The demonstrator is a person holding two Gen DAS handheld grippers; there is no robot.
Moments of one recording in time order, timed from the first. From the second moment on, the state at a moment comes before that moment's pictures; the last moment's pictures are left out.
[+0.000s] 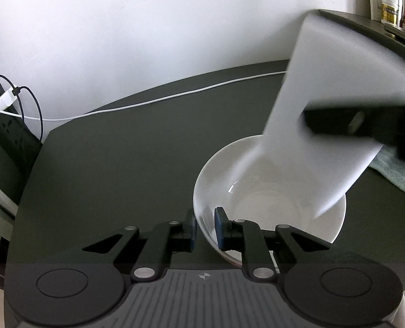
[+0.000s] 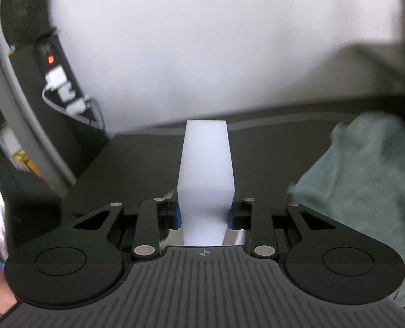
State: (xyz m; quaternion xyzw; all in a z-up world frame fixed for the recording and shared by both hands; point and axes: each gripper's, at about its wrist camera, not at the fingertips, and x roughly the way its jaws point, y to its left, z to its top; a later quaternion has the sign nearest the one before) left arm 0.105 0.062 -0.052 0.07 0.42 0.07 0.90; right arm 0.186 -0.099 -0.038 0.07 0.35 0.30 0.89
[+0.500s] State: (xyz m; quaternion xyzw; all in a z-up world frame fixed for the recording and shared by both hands) left arm 0.117 0.062 -0.050 0.10 0.41 0.07 0.90; right arm 0.177 -0.115 -0.019 0.05 0.32 0.29 0.90
